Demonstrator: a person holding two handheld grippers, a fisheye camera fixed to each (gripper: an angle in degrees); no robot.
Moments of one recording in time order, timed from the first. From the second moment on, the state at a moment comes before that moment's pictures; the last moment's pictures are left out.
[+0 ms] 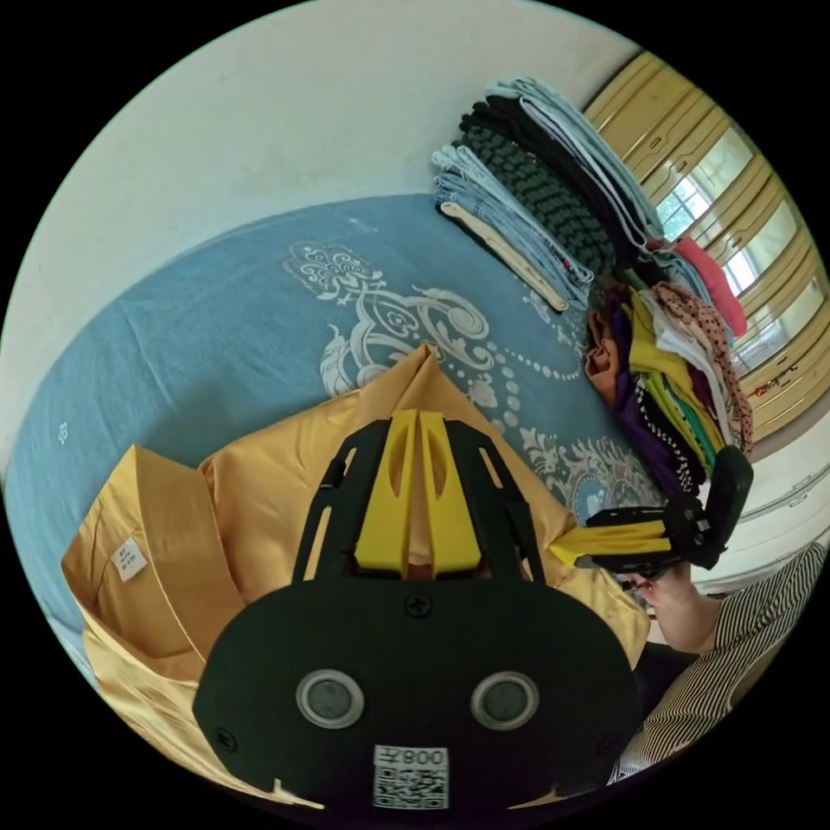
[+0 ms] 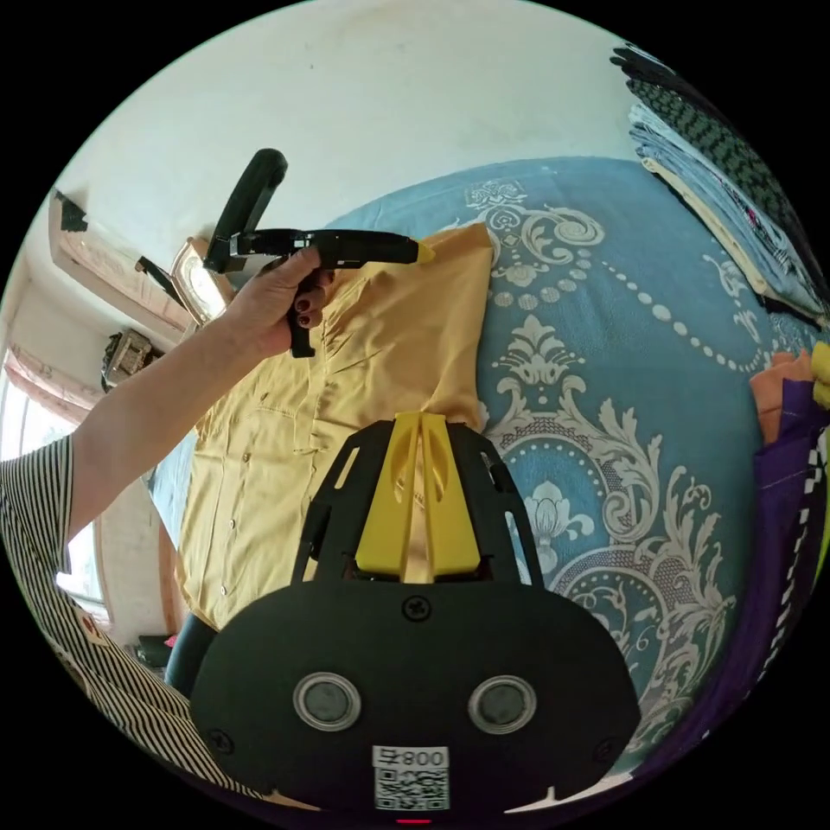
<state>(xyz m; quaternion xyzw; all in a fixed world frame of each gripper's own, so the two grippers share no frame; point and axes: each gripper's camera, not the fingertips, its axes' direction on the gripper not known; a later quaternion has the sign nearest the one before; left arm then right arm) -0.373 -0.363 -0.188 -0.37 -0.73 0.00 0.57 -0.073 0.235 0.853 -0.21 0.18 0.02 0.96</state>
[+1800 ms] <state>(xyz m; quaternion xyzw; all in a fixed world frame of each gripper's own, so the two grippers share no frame) 0.342 0.026 -0.712 0.31 -0.82 -0.08 0.48 -0.452 -0.106 1.023 -0.33 0.06 -0.20 0.92</state>
